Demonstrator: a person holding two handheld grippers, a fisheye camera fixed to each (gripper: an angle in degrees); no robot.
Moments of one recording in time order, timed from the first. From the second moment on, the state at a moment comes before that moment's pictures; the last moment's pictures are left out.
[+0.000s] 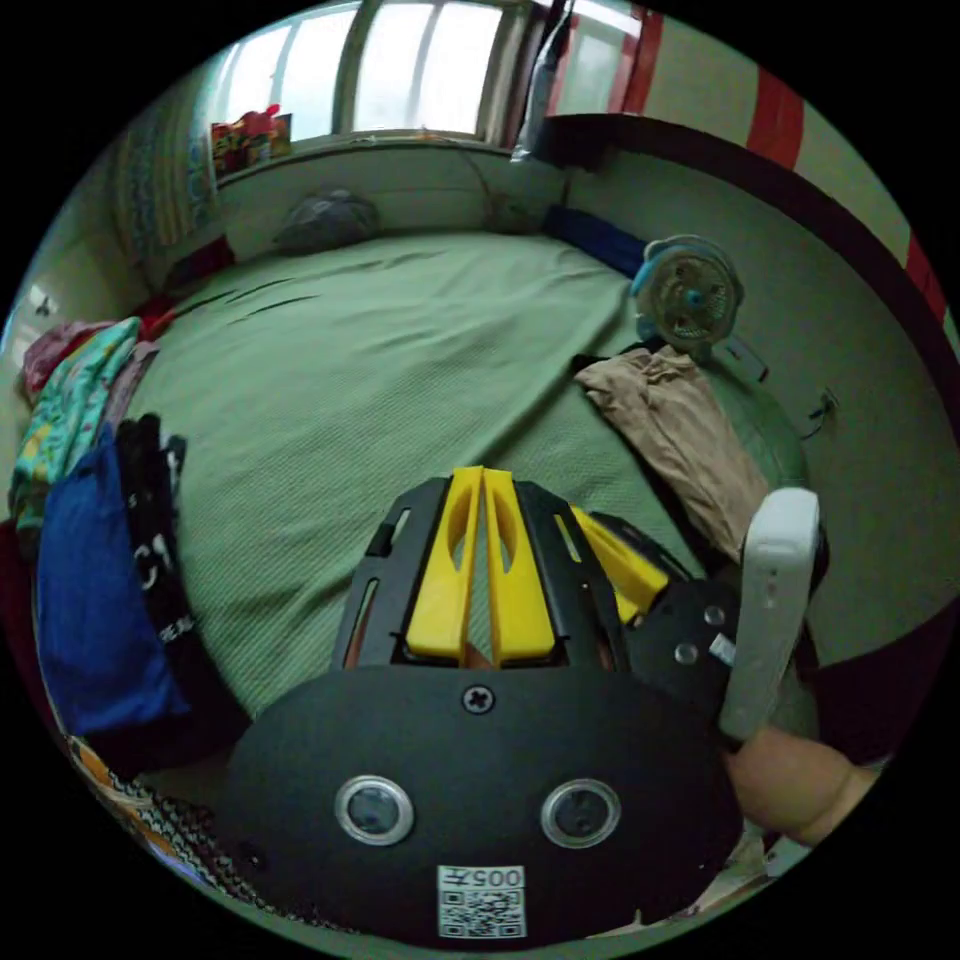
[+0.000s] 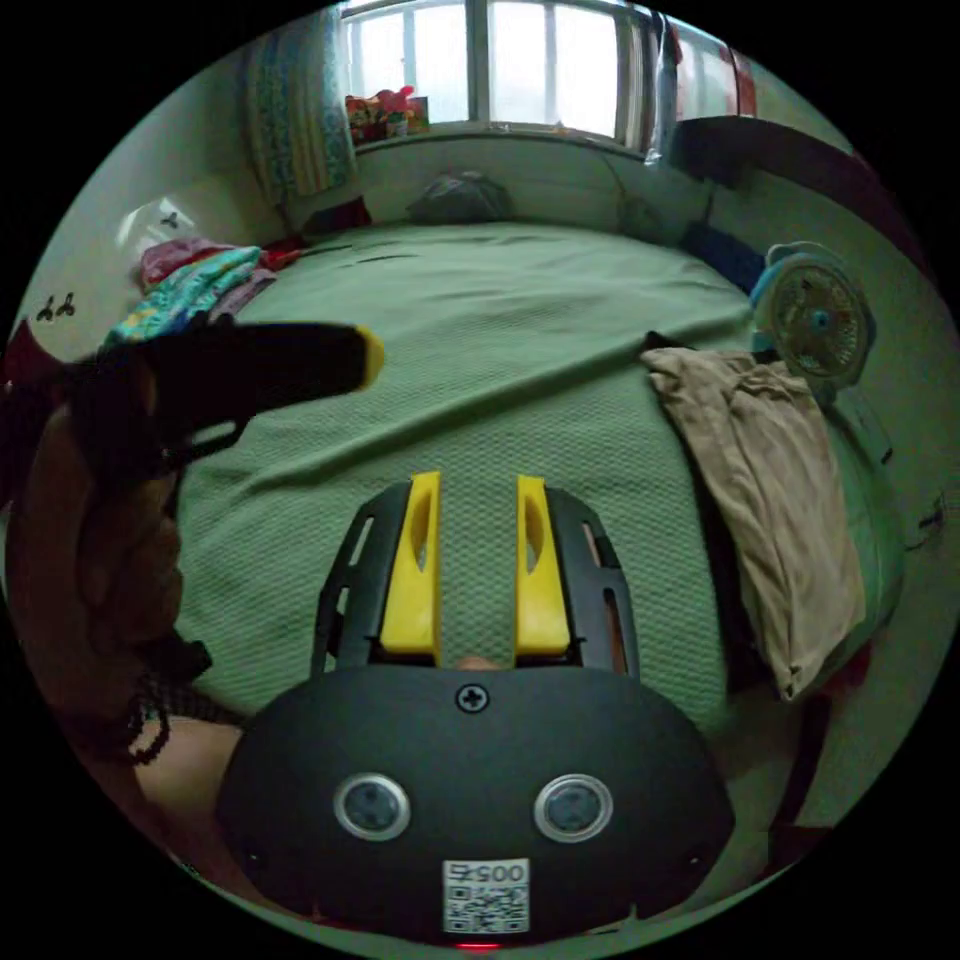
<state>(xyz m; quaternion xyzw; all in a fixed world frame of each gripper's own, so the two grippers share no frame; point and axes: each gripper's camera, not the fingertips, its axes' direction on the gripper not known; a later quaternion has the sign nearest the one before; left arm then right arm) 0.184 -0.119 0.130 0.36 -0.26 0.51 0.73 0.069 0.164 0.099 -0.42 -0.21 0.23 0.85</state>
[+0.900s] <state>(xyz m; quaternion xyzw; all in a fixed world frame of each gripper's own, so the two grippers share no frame) 0.346 -0.225 0.208 0.29 -0.27 0.54 0.75 0.230 0.298 0.145 -0.46 0.00 0.24 0.86</state>
